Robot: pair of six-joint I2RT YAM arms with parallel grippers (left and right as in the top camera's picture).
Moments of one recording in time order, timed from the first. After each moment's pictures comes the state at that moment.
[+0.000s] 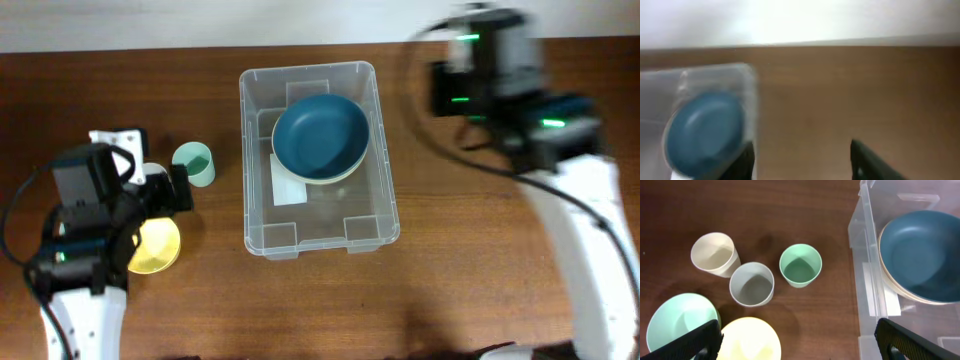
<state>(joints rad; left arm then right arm) 0.13 1.11 1.17 -0.85 0.06 0.00 0.20 1.54 1.87 -1.07 0.19 0.20</state>
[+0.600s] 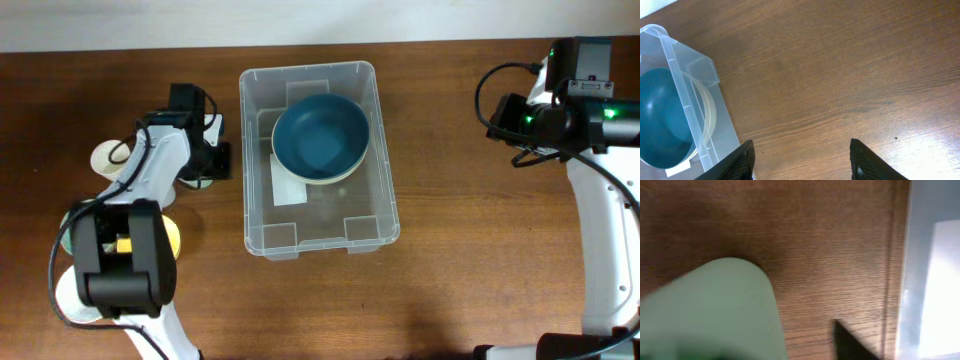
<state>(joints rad) -0.02 2.00 1.46 -0.85 0.06 -0.01 -0.10 1.56 1.68 -1.16 -0.03 0.29</state>
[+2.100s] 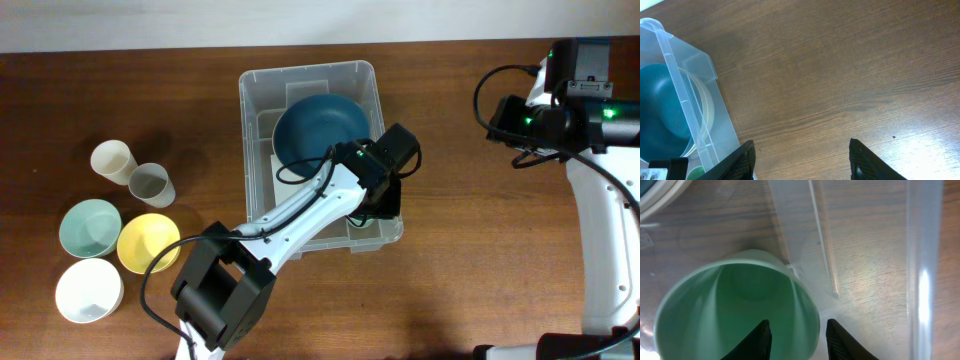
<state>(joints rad) -0.81 2.05 1.71 -0.96 0.08 -0.66 -0.10 1.56 1.68 -1.17 -0.02 0.28</state>
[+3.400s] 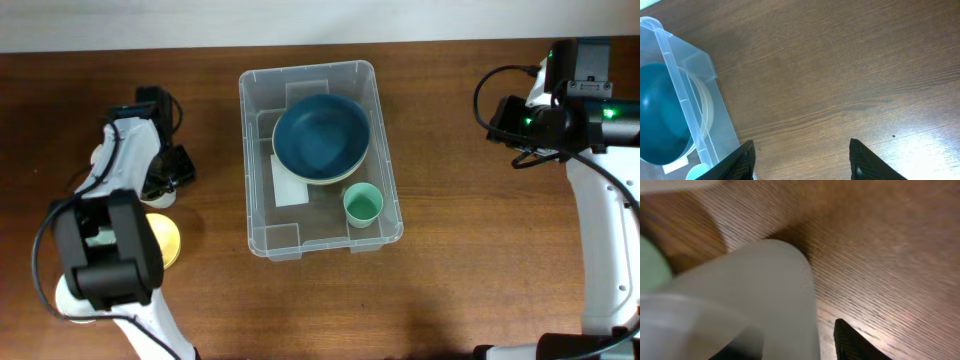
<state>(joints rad) 0.11 2.07 1.56 -1.07 -0.17 -0.41 -0.10 1.56 1.68 -1.17 -0.02 0.28</state>
